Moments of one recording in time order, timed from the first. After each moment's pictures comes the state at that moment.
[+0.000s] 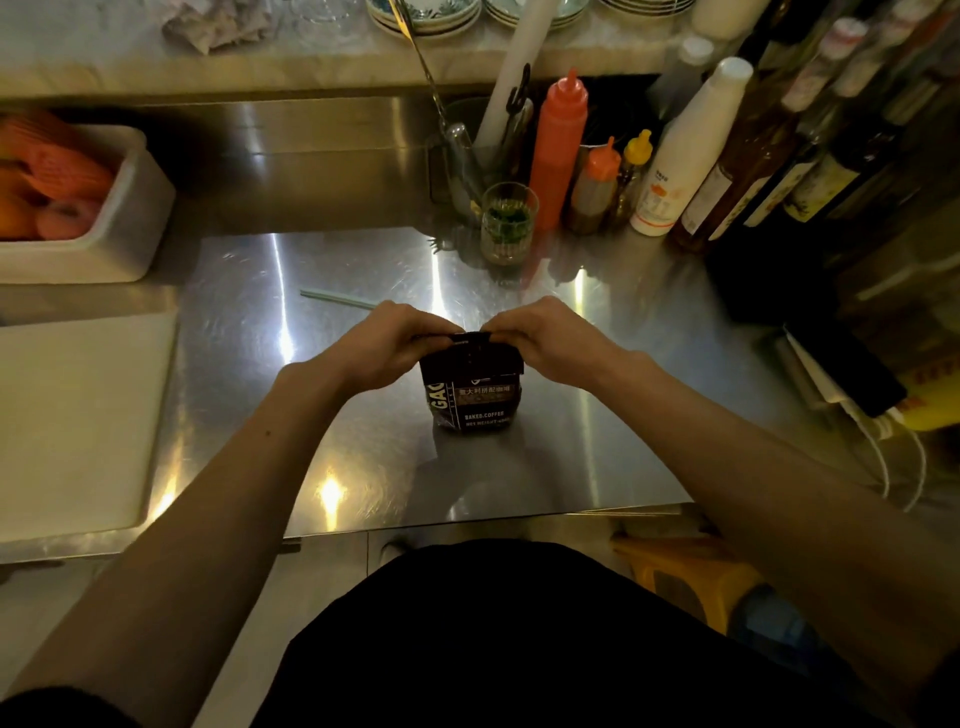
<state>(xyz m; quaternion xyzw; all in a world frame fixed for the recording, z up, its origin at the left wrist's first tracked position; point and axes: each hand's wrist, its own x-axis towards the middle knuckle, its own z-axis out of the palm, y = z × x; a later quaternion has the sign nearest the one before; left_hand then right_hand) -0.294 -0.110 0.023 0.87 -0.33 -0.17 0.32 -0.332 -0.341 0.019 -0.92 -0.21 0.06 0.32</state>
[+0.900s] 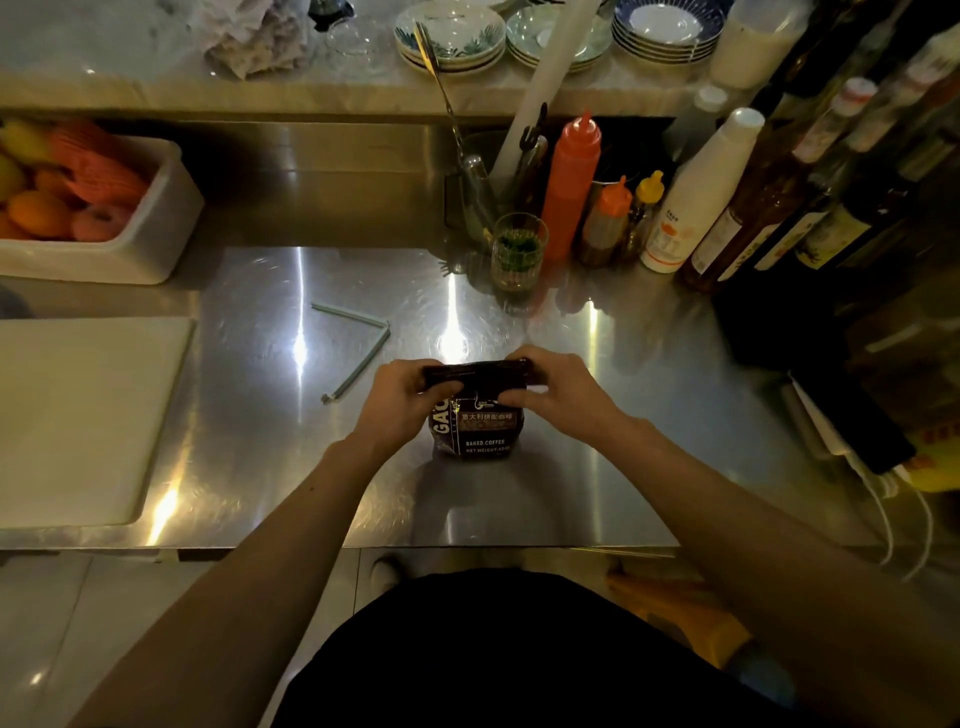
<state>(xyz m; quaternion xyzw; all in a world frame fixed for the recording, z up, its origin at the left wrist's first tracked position) -0.331 -0.133 -0.028 0.88 -0.11 -0.08 0.46 -0.347 -0.362 -0.020 -0.88 -0.09 0.09 0.45</state>
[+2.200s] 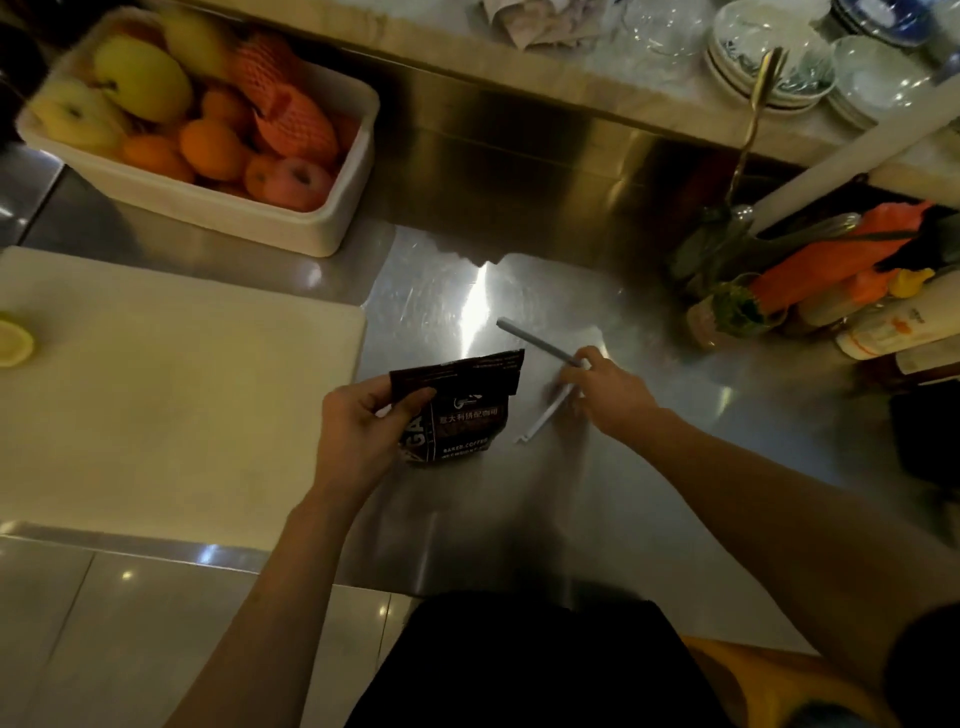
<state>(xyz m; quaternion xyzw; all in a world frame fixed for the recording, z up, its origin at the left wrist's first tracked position) -0.286 0.151 -0.025 0.76 0.06 0.02 0.64 -0.201 -0.147 -0.084 -0.96 -0.10 0.25 0.05</state>
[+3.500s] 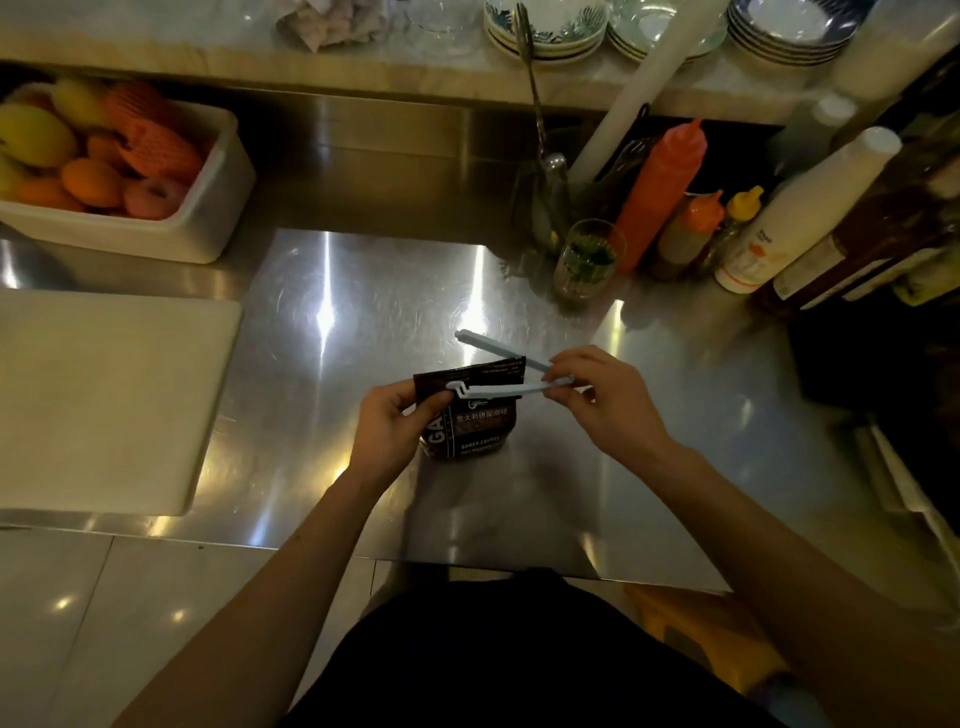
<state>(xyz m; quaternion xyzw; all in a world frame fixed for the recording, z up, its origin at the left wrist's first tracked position) -0.332 -0.061 -0.041 0.77 0.03 -0.06 0.64 -0.320 -0.318 -0.009 -0.91 -0.09 0.01 0.40</state>
